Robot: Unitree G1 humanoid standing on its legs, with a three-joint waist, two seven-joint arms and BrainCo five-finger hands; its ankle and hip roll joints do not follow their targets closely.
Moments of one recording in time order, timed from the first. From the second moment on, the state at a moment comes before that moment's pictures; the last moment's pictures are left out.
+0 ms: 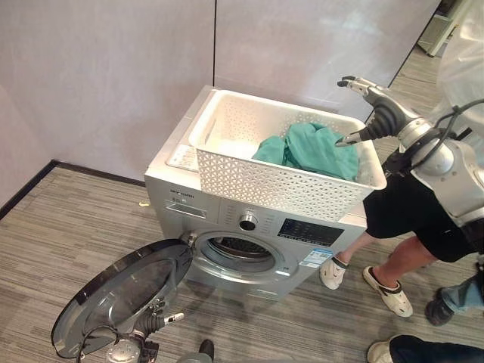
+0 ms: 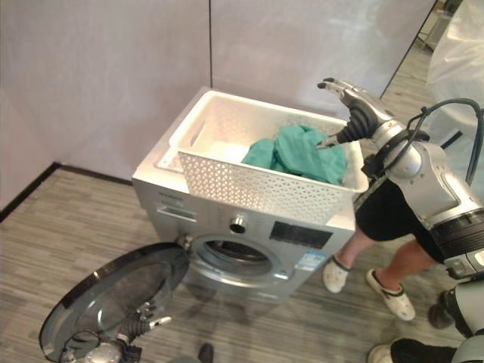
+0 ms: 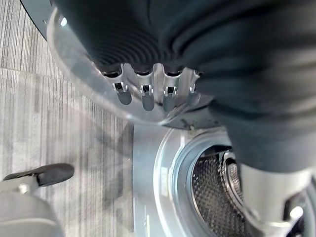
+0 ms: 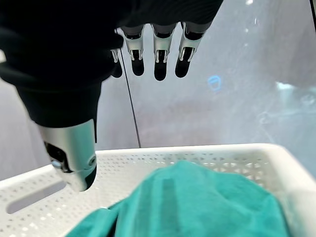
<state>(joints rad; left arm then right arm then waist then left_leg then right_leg) 0.20 0.42 -0.21 0.64 -0.22 -0.02 -0.05 -0.82 -1.04 0.48 0.26 -0.13 -0.08 0.05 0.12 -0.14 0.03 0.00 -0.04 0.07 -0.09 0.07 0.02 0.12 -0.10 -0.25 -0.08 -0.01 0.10</state>
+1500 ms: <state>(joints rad) 0.17 0.43 -0.22 0.69 -0.19 -0.01 -0.05 -1.24 -1.01 0.94 0.43 -0.32 -0.08 0.16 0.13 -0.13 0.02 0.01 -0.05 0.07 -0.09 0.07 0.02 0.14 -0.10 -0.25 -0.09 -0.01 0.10</state>
